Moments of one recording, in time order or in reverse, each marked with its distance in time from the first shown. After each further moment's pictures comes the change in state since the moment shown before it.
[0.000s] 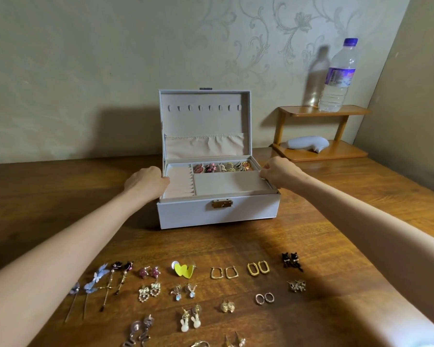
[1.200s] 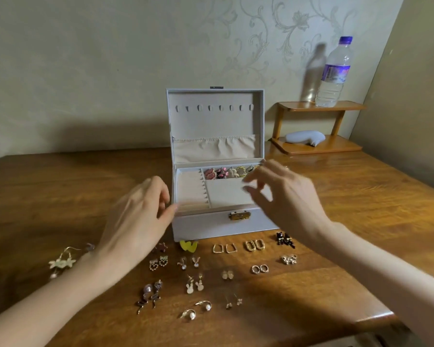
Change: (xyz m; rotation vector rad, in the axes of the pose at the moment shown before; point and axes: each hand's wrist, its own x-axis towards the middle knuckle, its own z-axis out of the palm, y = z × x) left_hand -0.158 -0.015 -0.018 -0.105 0.404 0.463; right_hand -0.150 -0.018 0.004 -0.063 0.517 -0.670
